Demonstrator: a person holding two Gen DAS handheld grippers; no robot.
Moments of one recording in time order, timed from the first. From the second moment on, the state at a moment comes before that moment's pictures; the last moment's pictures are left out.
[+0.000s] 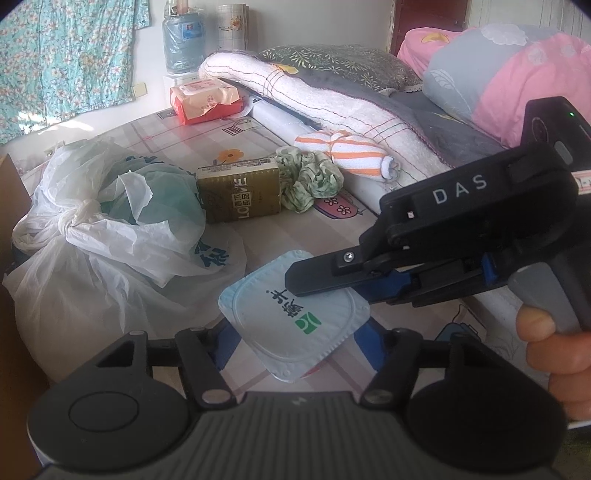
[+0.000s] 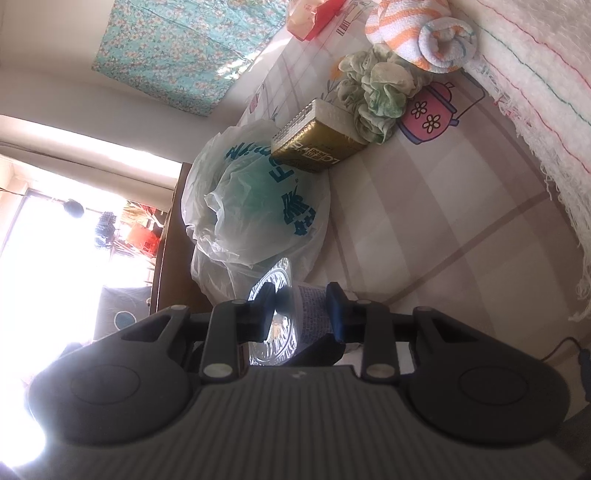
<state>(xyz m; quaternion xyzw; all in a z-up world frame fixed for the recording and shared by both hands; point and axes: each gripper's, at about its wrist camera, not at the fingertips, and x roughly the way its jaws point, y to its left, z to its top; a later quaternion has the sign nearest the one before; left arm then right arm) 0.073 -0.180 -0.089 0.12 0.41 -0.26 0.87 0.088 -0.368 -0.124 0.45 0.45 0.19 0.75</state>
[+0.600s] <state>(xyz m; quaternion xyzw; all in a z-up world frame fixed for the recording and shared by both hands) 0.067 -0.178 -0.084 0.13 0.40 -0.27 0.87 0.084 -0.359 -0.111 0.43 0.45 0.19 0.76</state>
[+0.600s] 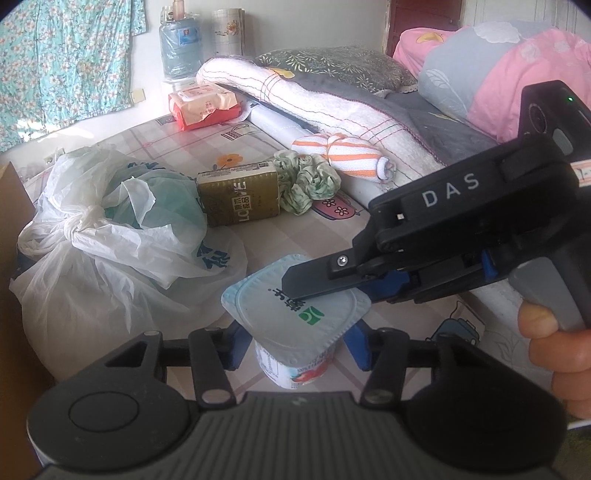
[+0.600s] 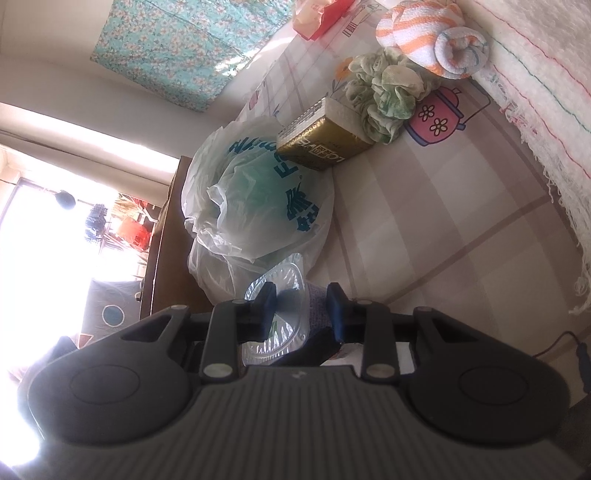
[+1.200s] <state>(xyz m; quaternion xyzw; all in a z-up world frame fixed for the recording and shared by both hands) 0.036 -0.130 -0.019 0.09 0.33 -0.24 0.91 0.071 -0.318 -0.025 0.36 0.41 0.24 0.80</state>
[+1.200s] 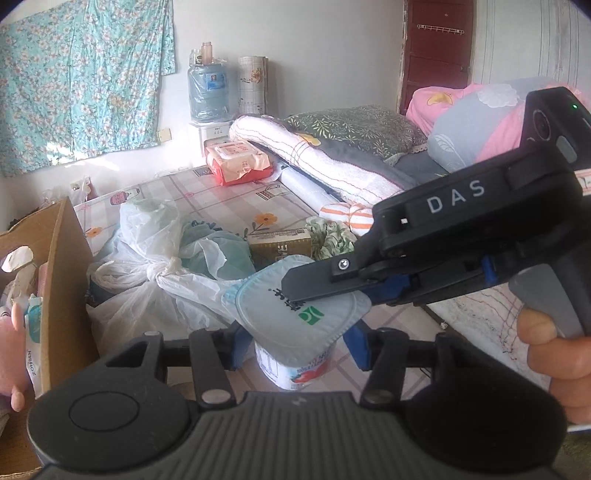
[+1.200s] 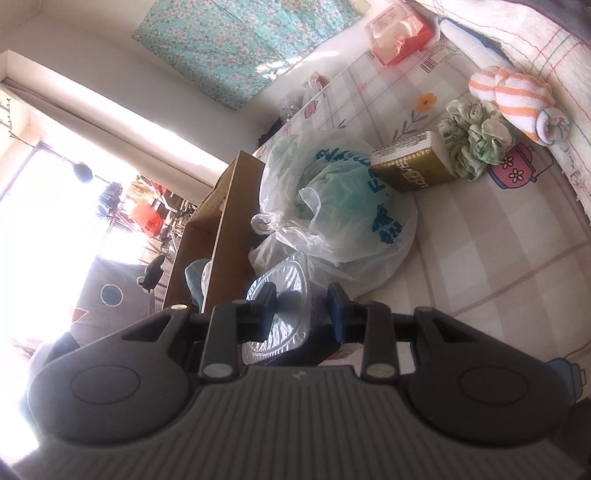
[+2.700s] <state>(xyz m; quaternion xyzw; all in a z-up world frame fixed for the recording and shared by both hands) 0.085 0.108 -0.054 -0.17 0.48 -0.15 0.85 0.169 -0.054 0.022 0.05 0.55 0.35 0.76</state>
